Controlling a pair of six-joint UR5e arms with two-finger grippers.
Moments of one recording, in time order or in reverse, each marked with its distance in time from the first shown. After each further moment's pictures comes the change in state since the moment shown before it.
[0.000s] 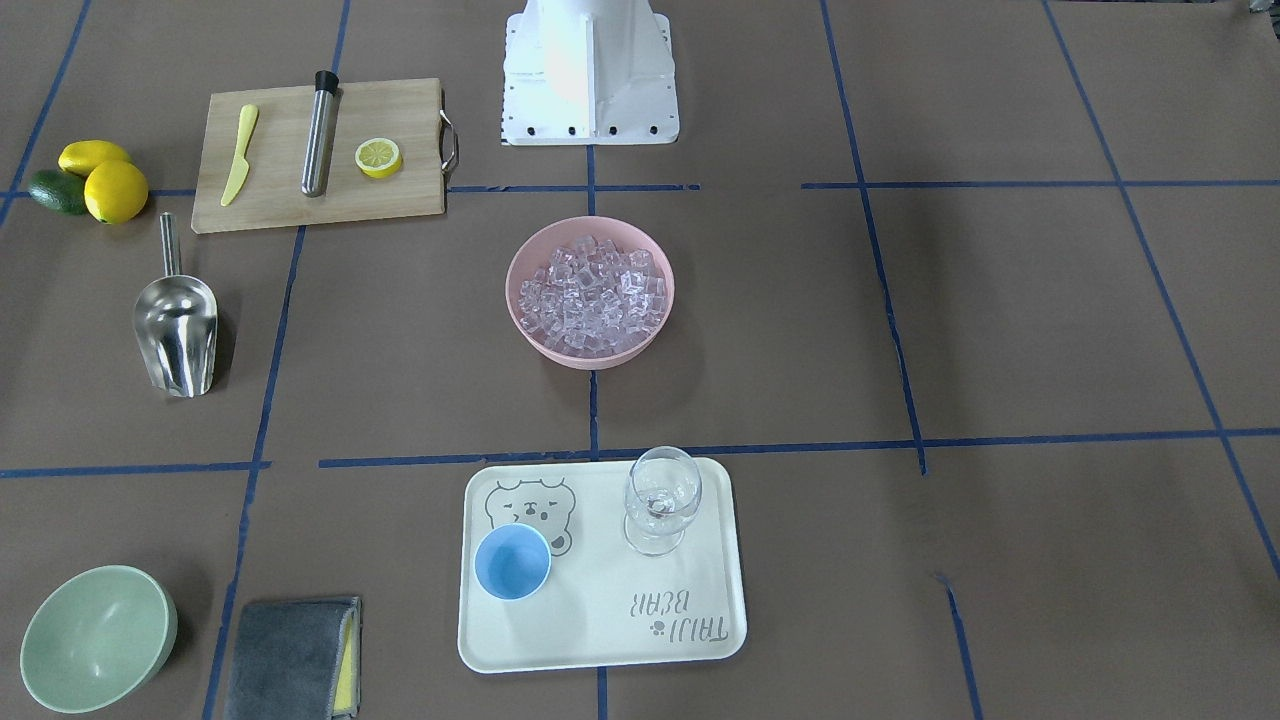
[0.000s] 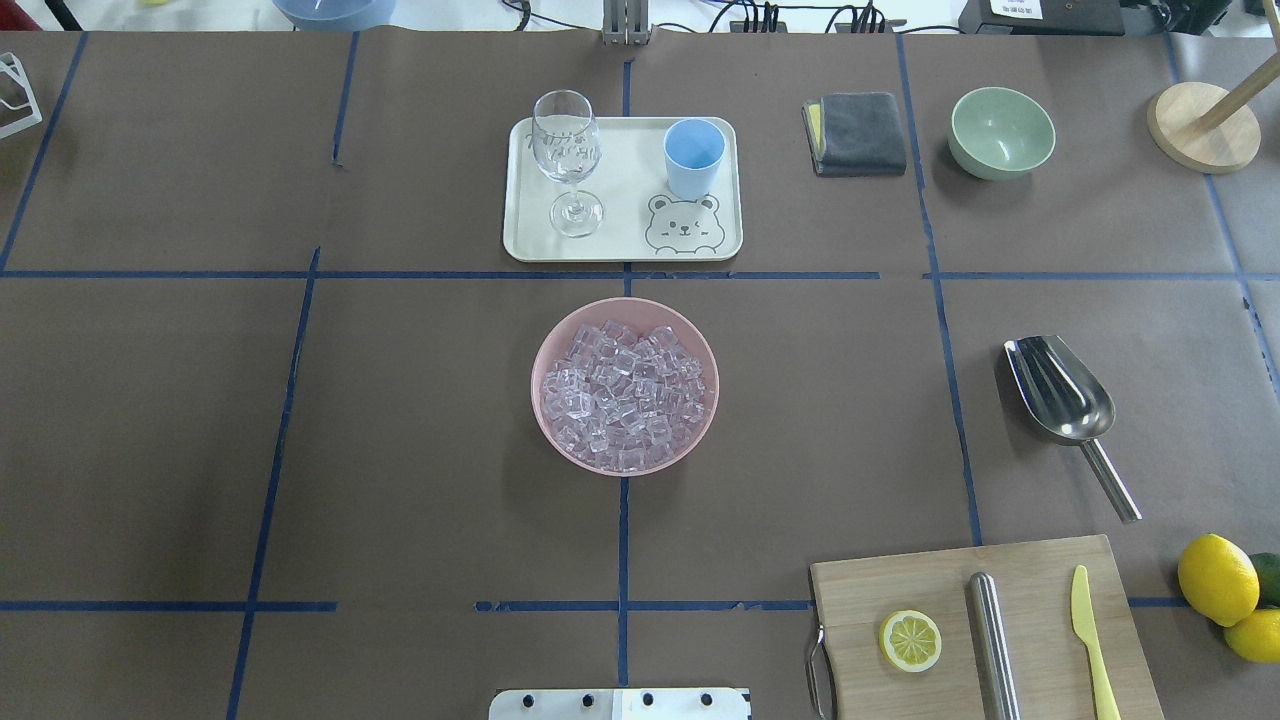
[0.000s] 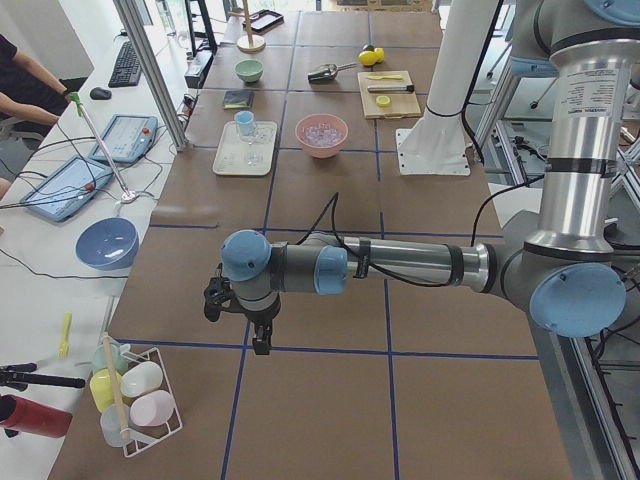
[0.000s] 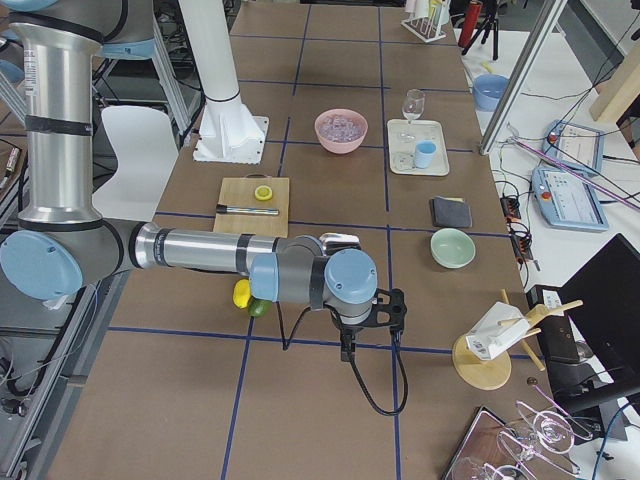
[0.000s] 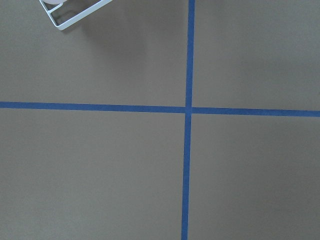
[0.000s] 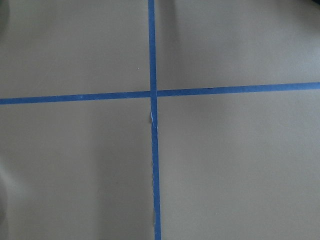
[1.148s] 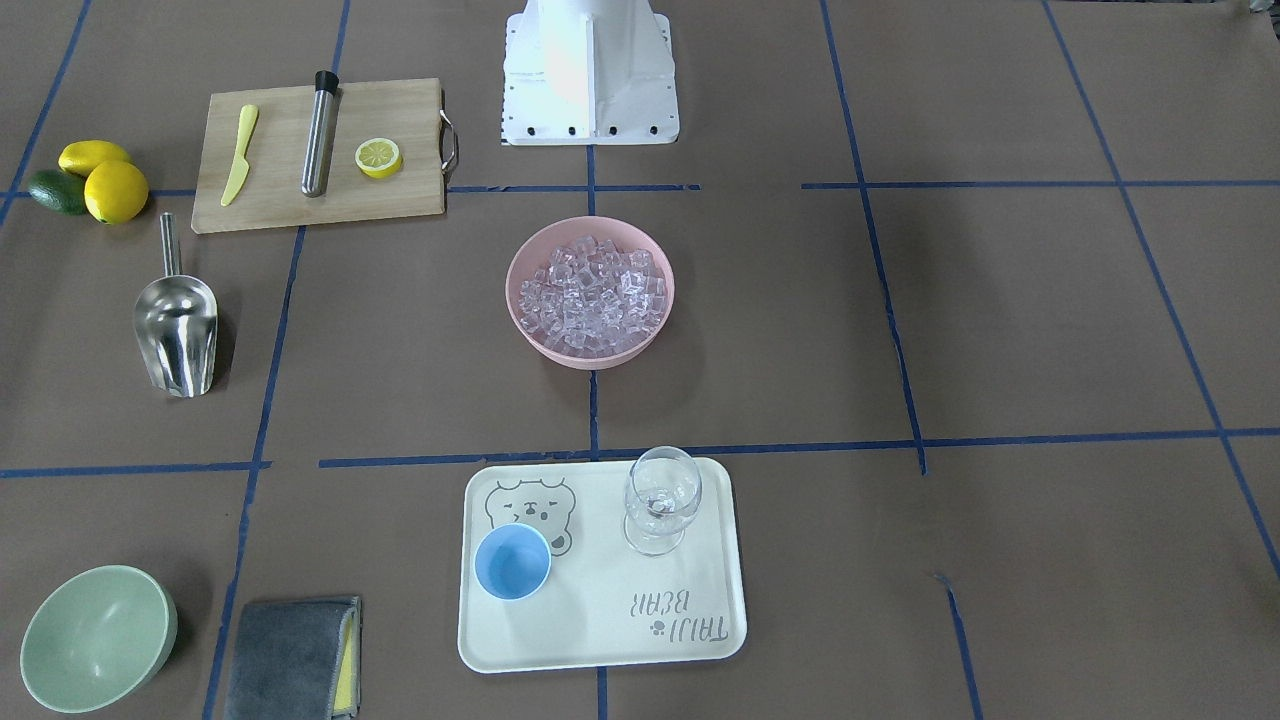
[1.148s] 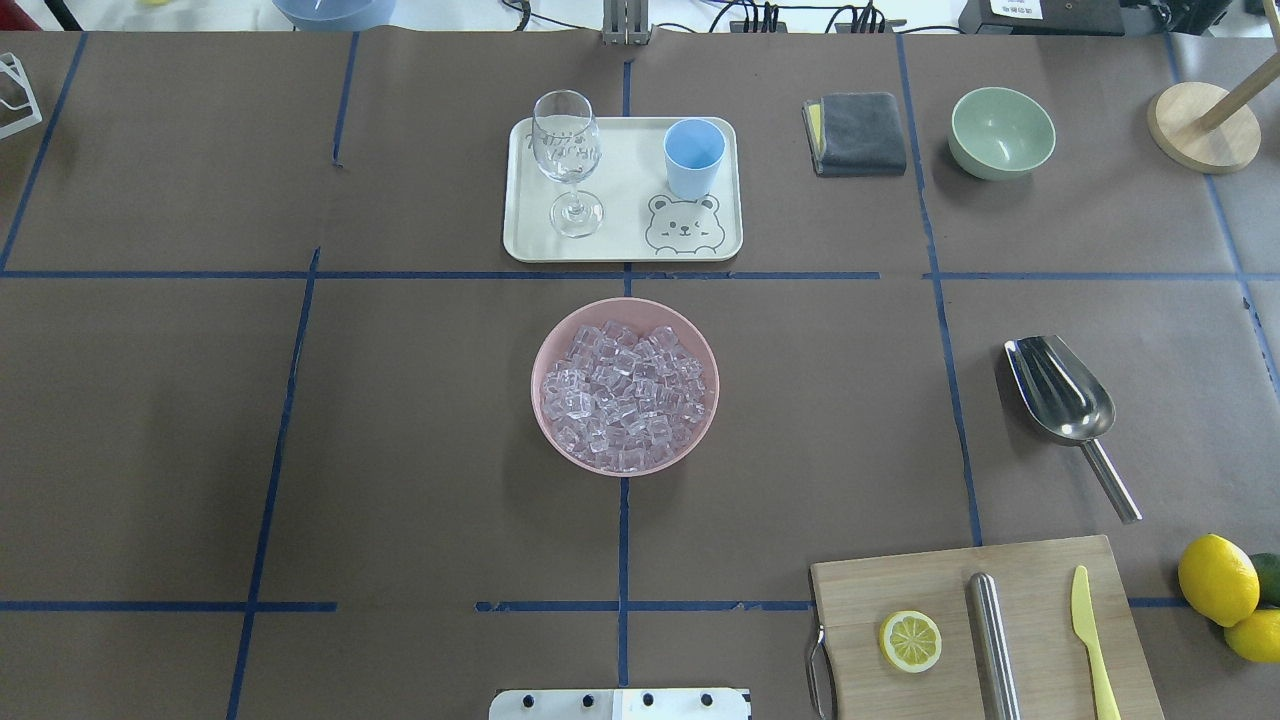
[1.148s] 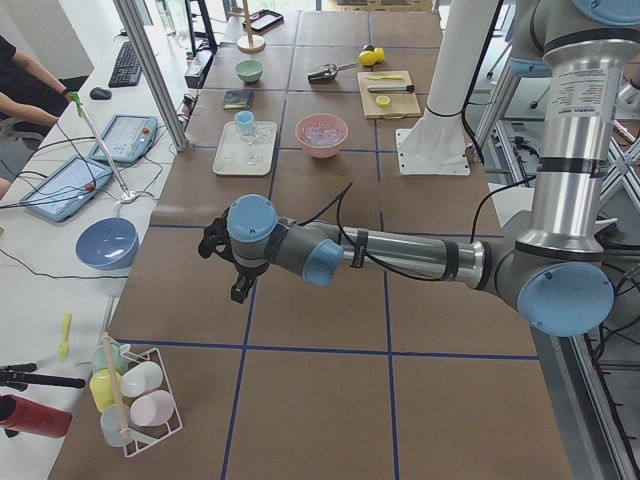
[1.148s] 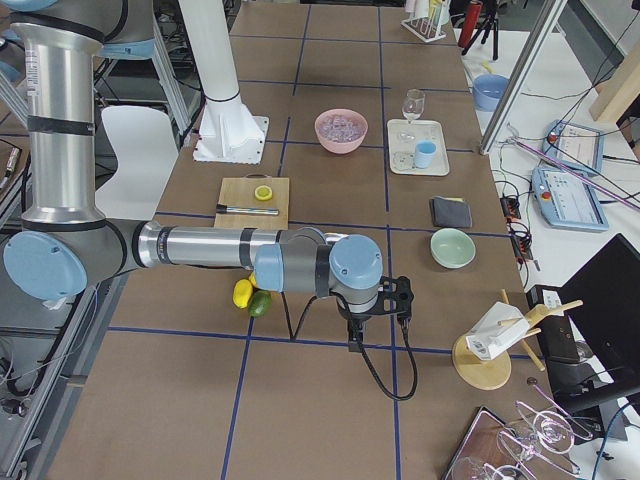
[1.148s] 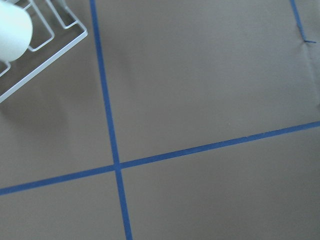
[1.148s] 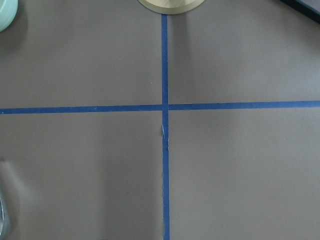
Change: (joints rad) left arm 0.100 -0.016 -0.053 -0.402 -0.118 -0.004; right arm -0.013 0.024 0.048 0.000 -0.003 0.016
